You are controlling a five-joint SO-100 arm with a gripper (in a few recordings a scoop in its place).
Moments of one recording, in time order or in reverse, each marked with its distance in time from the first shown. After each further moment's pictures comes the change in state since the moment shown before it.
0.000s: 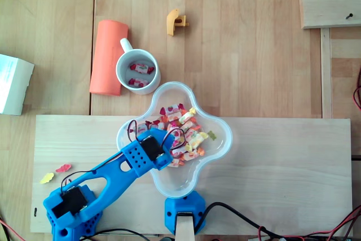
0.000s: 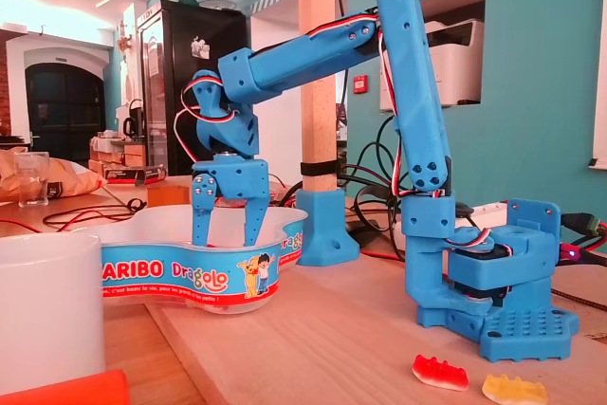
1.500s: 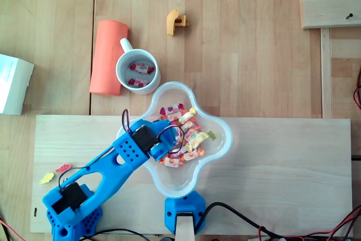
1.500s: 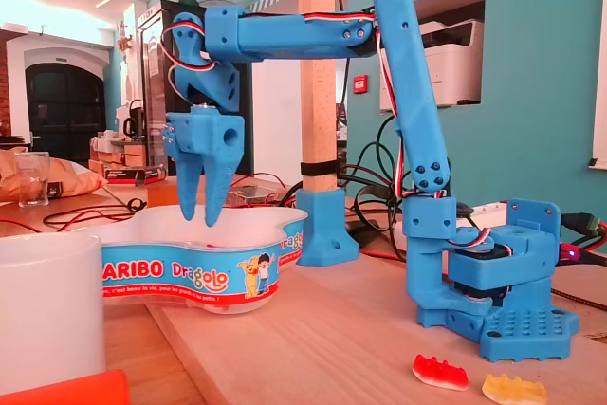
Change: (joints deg) arm -4.0 -1.3 -20.4 12.5 56.3
